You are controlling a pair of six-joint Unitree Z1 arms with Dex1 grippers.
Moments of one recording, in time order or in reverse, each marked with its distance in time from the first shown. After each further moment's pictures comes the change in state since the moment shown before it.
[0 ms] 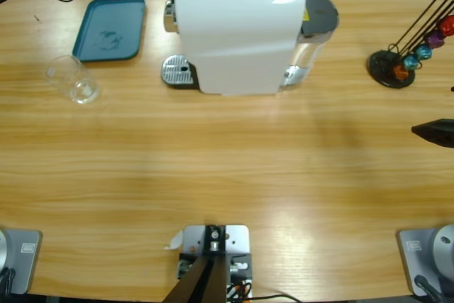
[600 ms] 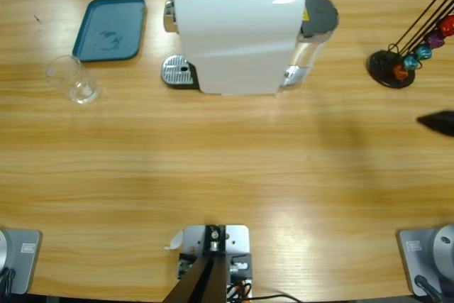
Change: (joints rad) arm 0 -0.127 -0.092 -0.198 -0.115 -0.021 0.076; arm 1 0.000 -0.026 0.012 -0.029 -0.095 0.037
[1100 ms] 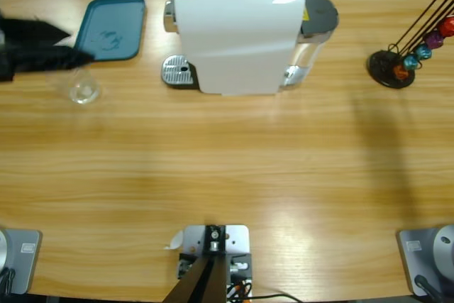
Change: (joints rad) arm 0 -0.155 -0.504 0.455 0.537 0.721 0.832; arm 1 -0.409 0.045 0.214 -0.407 -0.139 0.099
